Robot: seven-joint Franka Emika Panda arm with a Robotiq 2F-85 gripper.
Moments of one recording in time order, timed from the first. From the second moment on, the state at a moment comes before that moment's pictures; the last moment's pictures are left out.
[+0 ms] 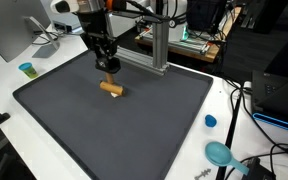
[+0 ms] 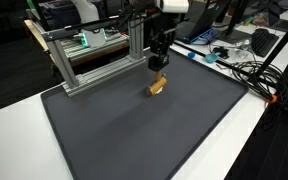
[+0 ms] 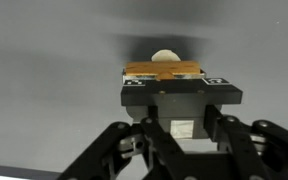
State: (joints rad) arm 0.00 0.32 0.00 -1.89 -0.07 2.22 -0.08
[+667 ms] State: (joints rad) arm -0.02 0.33 0.01 -1.88 -0.02 2.20 -0.13
